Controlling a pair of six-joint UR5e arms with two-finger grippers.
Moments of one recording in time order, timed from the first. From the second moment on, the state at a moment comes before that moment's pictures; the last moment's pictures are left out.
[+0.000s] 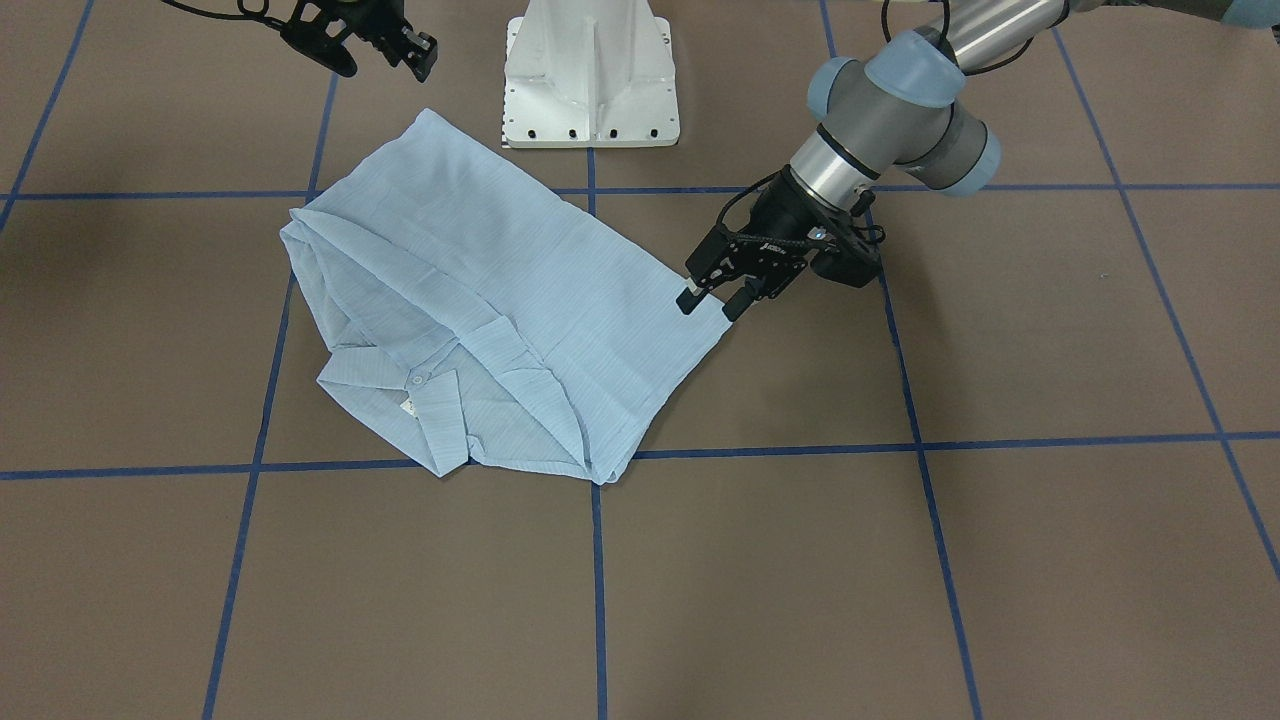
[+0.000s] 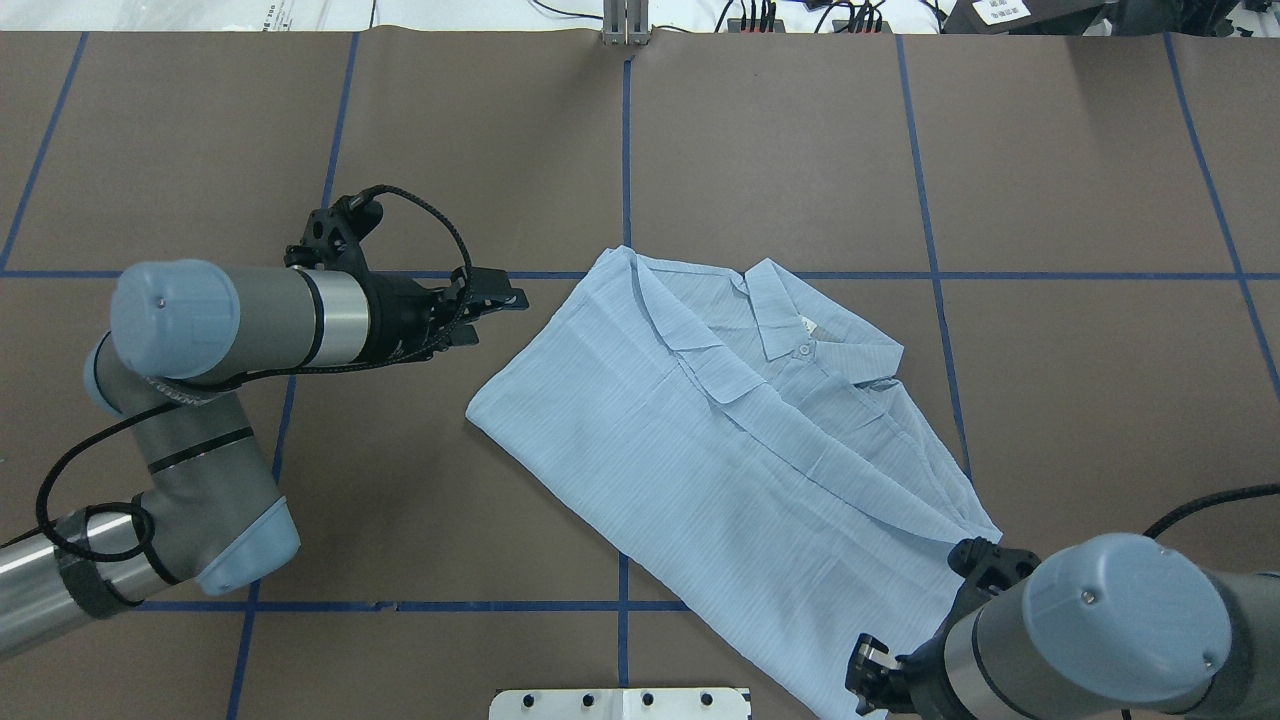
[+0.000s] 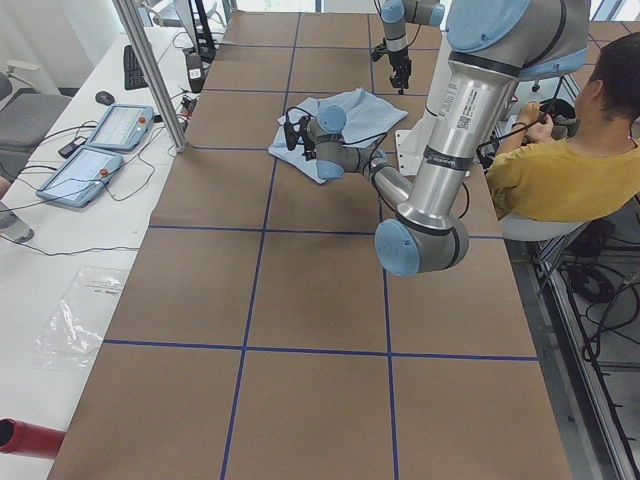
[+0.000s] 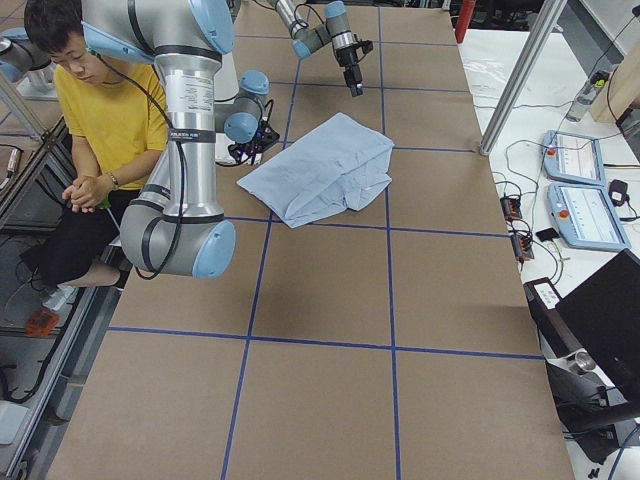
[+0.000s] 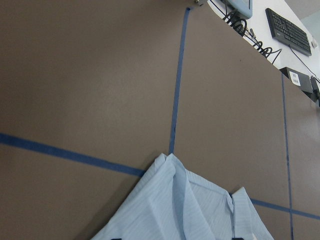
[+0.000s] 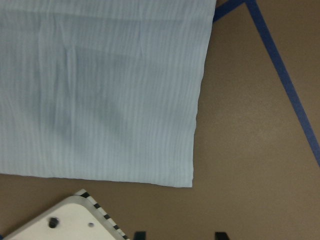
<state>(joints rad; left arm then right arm) -0.58 -1.92 -1.72 -2.49 -1.78 -1.74 0.18 -1.54 2.36 -1.54 1.95 2.07</state>
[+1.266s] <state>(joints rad) -0.40 -1.91 -1.71 -2.29 -1.63 -1.85 0.55 -1.26 2.13 -1.54 1.95 2.00</state>
